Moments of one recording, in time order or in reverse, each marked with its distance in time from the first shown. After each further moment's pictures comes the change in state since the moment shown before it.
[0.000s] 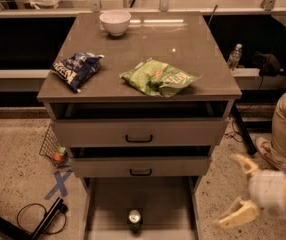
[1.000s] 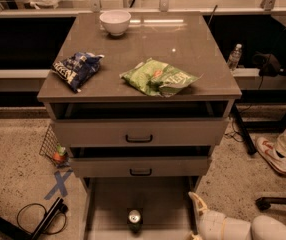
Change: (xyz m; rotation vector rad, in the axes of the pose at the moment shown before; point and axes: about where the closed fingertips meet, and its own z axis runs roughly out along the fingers) arm 0.126 0.059 0.173 -0.065 -0.146 0.052
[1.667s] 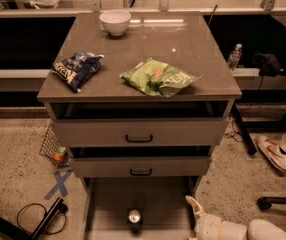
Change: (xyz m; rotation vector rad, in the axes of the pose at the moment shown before) arm 0.012 0.009 0.013 -0.021 -0.026 0.029
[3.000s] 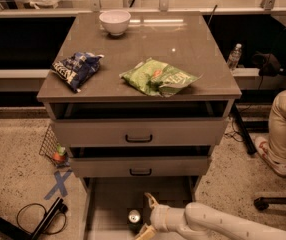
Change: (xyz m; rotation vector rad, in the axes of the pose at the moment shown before) arm 0.090 -0.026 0.205 -0.117 0.051 -0.124
